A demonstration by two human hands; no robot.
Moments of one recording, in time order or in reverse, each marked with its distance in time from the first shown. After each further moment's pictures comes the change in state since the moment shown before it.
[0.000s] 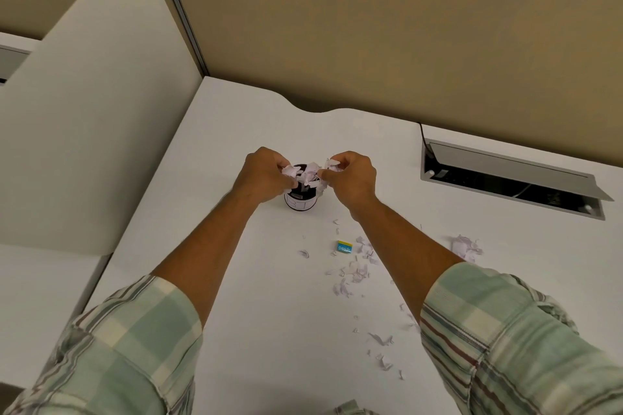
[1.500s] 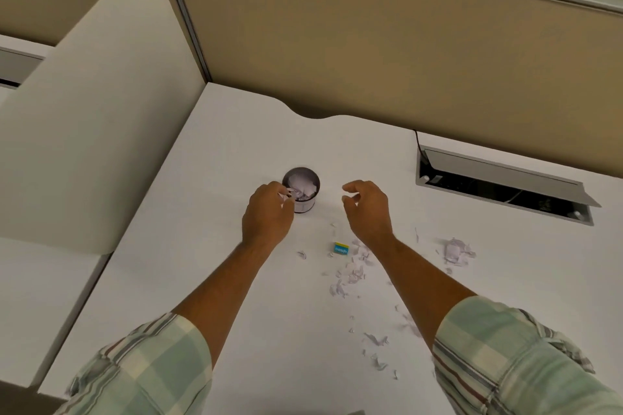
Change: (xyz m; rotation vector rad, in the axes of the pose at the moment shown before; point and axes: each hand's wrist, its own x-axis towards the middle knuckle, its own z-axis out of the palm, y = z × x) left_hand -0.056 -0.036 0.057 -0.032 0.271 0.086; right_hand -0.034 0.062 -0.033 -0.246 0.025 -0.275
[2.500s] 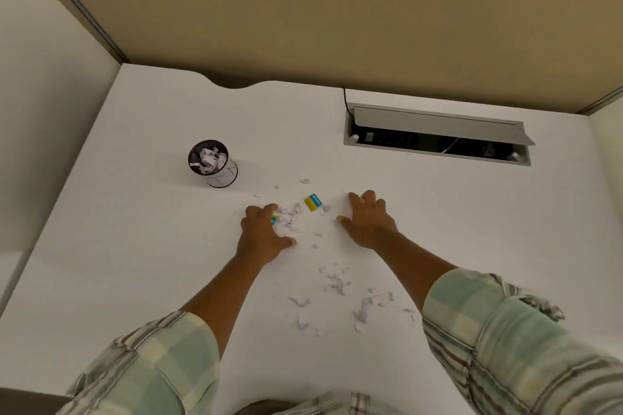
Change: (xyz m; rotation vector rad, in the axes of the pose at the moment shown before) left_hand -0.099 0.044 0.167 0.268 -0.369 -0.154; right_hand -0.050 0.207 -0.104 -0.533 -0.490 0.189
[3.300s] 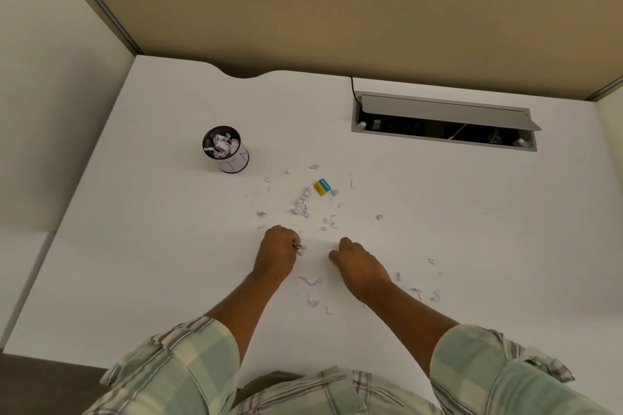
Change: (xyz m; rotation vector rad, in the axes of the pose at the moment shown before) left_hand -0.056 -0.012 0.019 0.107 0.005 0.150; right_hand -0.101 -0.031 0.075 -0.219 -0.006 -0.362
